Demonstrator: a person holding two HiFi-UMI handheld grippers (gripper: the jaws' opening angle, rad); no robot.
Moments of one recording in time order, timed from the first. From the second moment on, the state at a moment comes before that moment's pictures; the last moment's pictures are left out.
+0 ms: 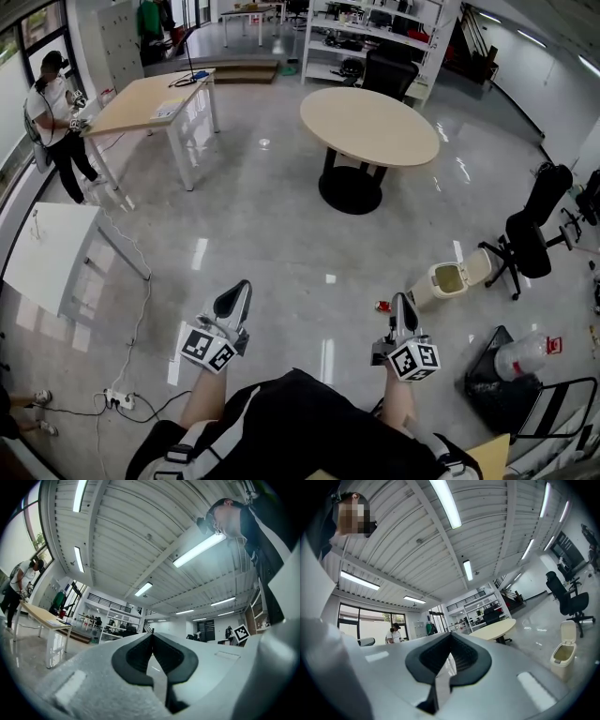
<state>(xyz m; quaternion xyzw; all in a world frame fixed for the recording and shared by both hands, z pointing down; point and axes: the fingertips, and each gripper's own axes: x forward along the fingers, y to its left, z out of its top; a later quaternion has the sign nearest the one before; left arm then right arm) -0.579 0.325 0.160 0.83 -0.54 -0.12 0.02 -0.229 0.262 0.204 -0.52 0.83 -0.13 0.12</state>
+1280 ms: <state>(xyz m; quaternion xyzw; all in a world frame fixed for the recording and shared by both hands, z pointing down) -0.273 0.248 0.178 0.94 -0.33 -0.11 0.05 0.050 0.354 0.227 -0.69 0.71 -0.08 0.10</state>
